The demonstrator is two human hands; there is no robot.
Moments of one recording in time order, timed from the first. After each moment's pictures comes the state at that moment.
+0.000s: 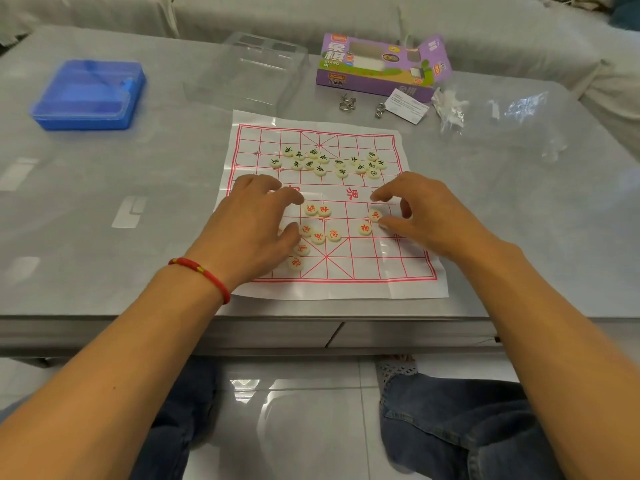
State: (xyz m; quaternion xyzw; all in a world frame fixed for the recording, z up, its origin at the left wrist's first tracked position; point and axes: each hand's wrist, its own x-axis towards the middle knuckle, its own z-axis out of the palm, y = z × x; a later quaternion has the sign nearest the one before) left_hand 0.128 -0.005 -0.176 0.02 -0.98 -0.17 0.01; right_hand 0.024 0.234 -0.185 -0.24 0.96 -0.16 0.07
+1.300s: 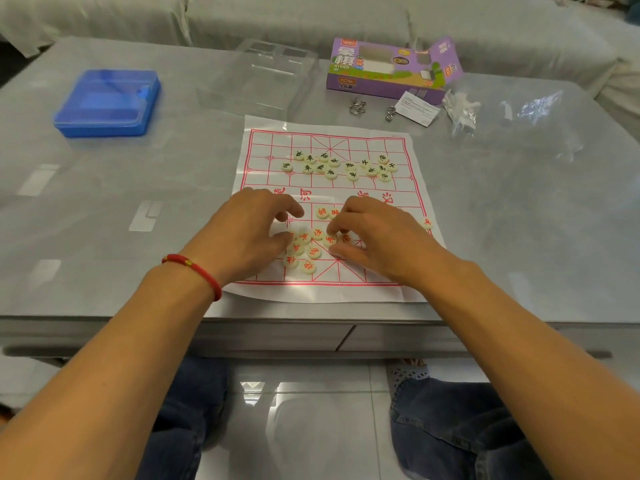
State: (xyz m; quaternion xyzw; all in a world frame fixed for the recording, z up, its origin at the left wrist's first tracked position) left_hand 0.131 -0.018 -0.165 0.05 -0.97 -0.22 -0.05; right_hand 0.062 0.176 -0.192 -0.39 0.91 -0.10 0.03
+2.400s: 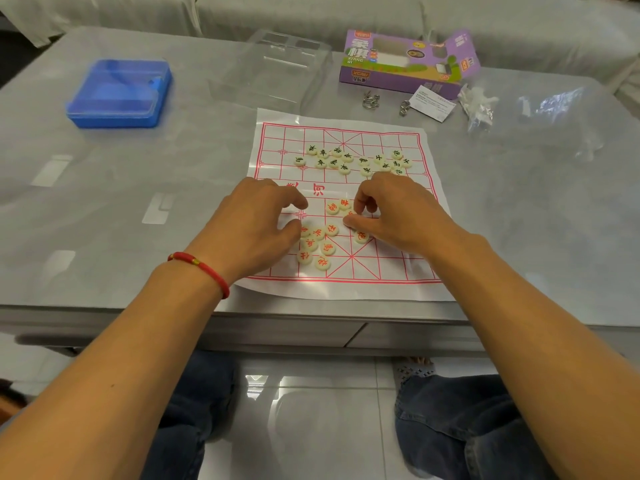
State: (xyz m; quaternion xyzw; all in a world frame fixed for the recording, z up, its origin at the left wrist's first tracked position) left_hand 0.134 -0.026 -0.170 0.06 -0.98 -0.21 -0.02; right_hand 0.028 0.166 -0.194 -0.29 0.95 -0.12 0.05
